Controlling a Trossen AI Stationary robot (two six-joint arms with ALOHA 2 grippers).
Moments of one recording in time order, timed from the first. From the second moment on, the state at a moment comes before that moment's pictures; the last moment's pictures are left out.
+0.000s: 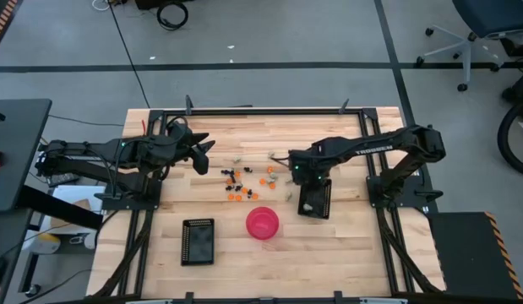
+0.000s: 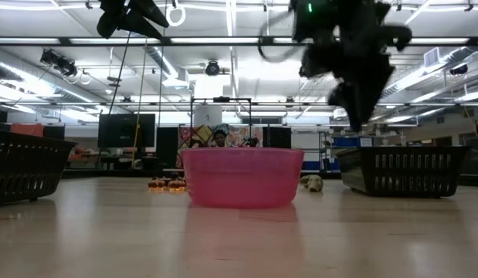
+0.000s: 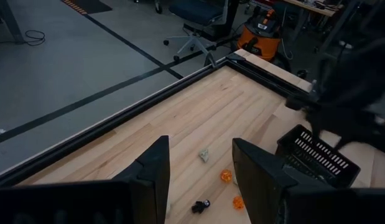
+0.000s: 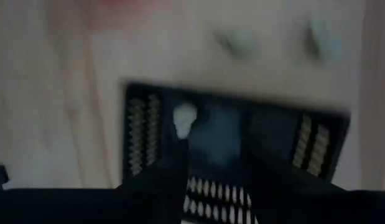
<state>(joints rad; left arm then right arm) -0.05 0.87 0.92 -0.49 -0.63 -0.48 -0.03 1.57 1.16 -0.96 -0.23 0.03</state>
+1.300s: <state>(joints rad) -0.05 0.87 0.92 -0.50 -0.63 -0.48 0.03 1.90 1.21 -0.71 -0.04 -0.23</state>
